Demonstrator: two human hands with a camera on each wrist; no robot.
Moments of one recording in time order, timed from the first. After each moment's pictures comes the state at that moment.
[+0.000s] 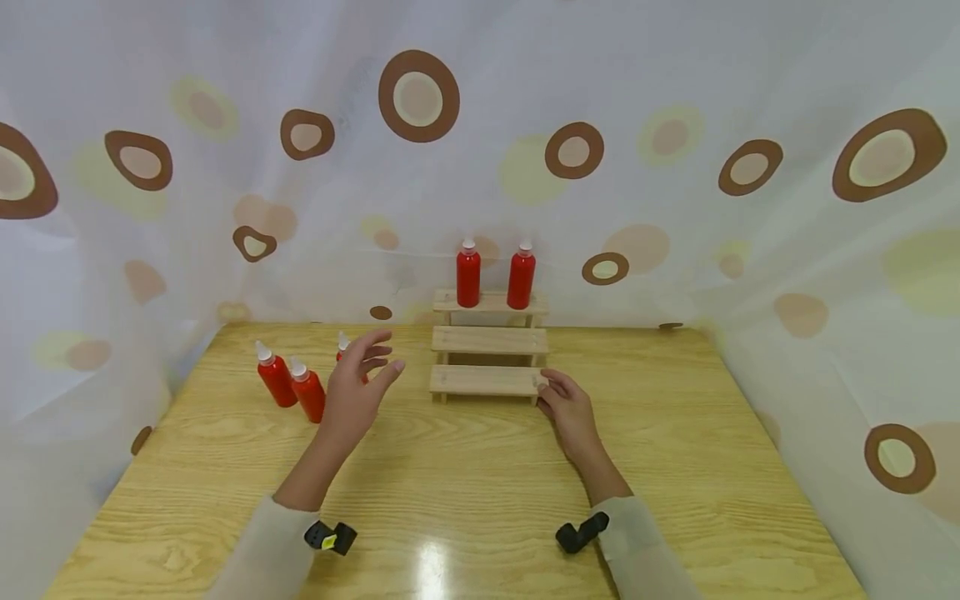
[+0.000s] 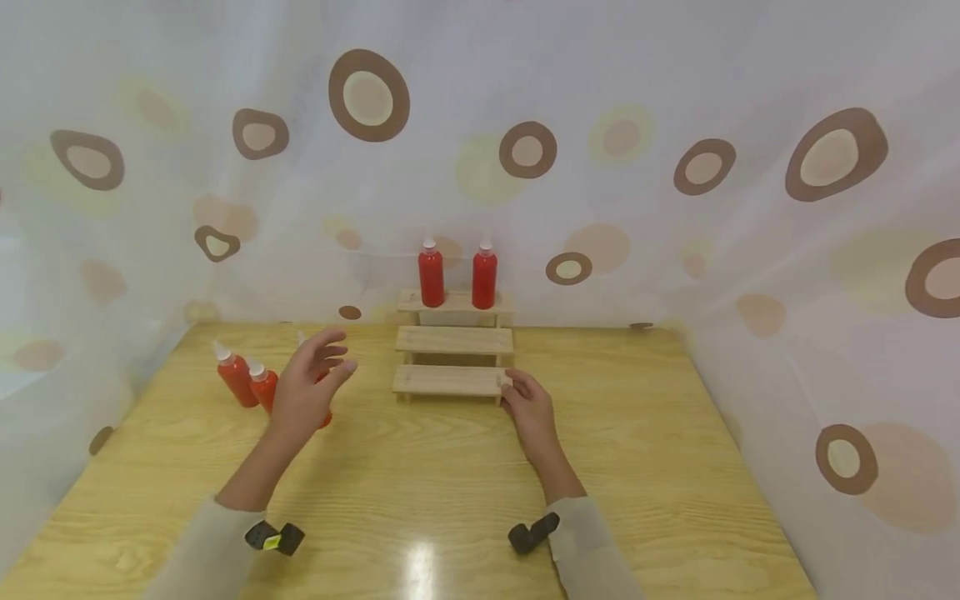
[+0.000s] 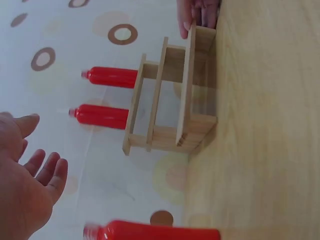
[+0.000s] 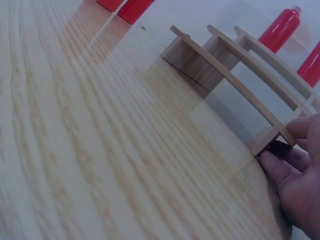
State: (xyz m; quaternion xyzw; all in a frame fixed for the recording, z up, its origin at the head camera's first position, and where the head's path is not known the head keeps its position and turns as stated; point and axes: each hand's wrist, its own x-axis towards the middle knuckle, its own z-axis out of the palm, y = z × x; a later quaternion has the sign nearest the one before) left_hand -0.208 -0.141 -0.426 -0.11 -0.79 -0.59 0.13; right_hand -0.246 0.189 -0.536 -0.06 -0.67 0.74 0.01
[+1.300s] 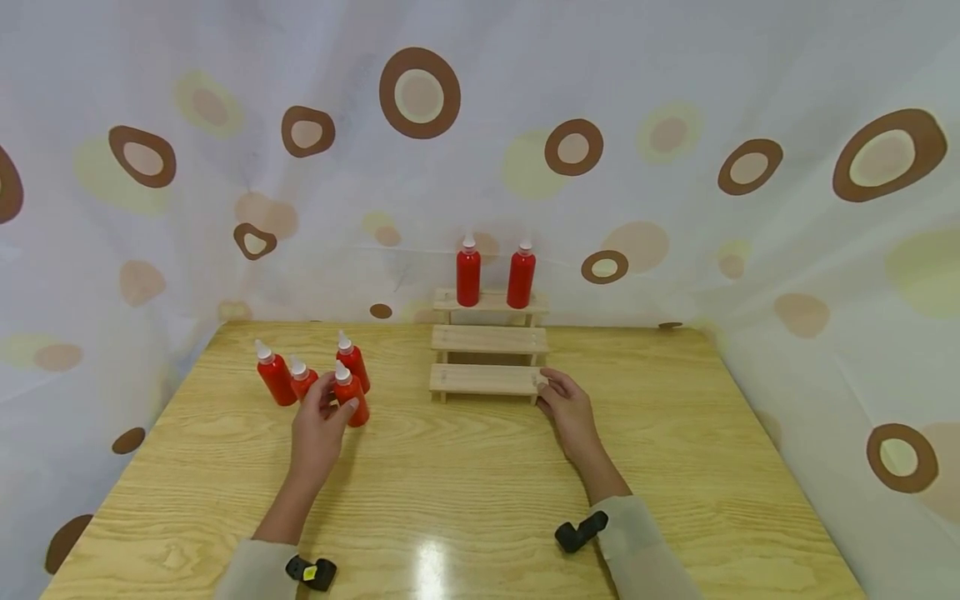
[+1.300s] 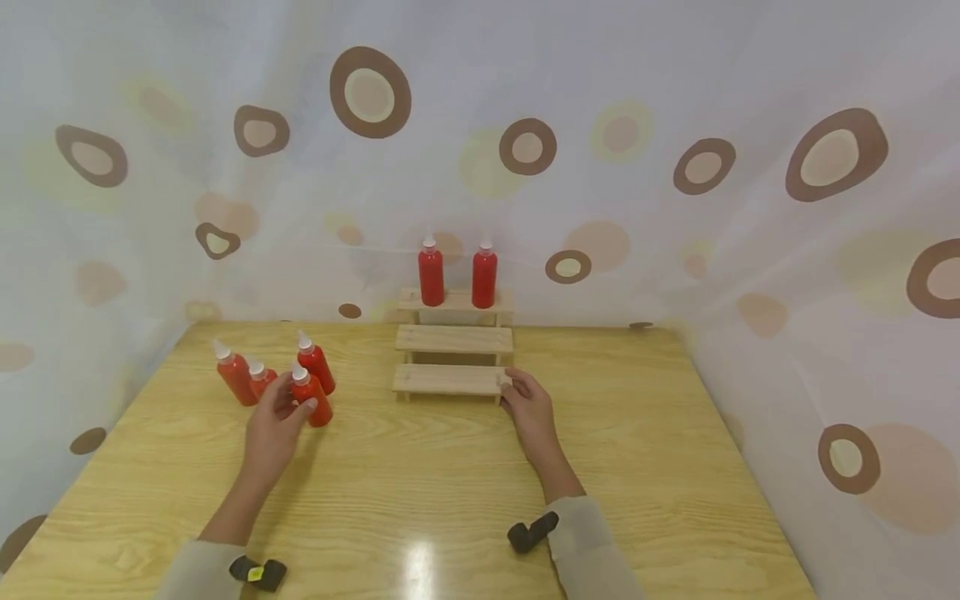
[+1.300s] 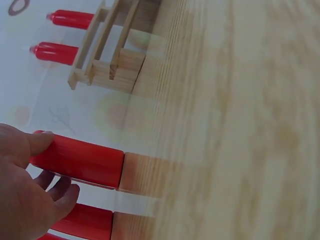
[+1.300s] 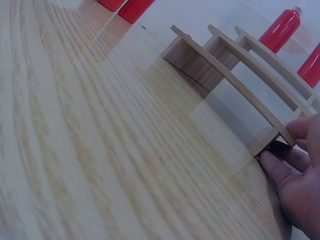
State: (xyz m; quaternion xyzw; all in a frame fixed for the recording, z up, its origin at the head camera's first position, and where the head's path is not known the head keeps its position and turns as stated) left_hand -0.195 -0.192 -0.496 0.06 -0.80 -0.59 0.07; right_hand -0.244 0.189 -0.535 -0.06 -0.68 0.74 0.00
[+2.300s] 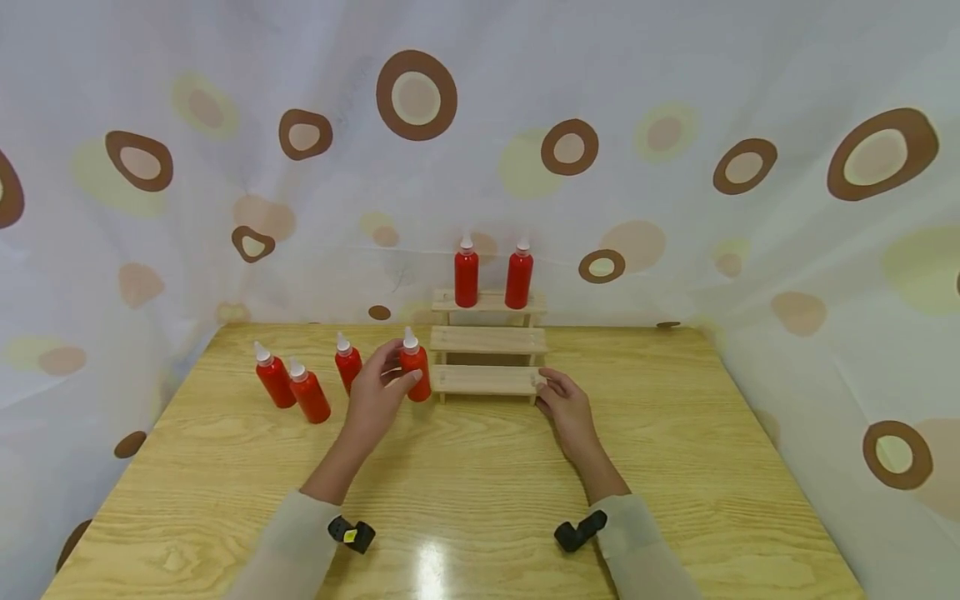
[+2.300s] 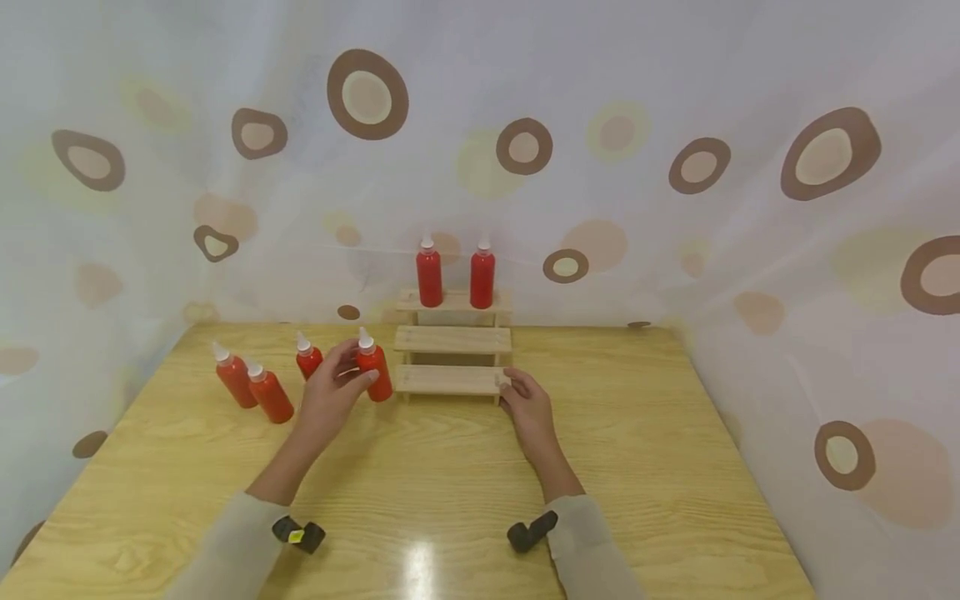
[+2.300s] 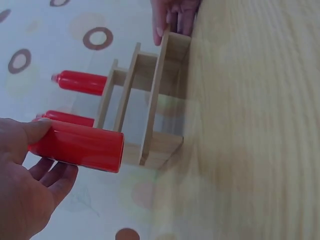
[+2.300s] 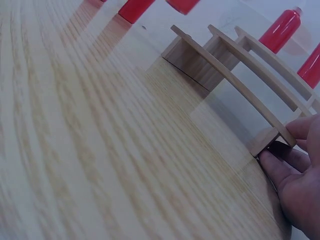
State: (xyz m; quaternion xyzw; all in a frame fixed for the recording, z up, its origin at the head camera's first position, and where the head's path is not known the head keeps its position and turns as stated) left_hand -0.227 -0.123 -0.459 -0.08 -0.78 -0.61 0.07; right_hand -0.247 0.189 -0.537 -0.07 -0.68 0.73 0.00
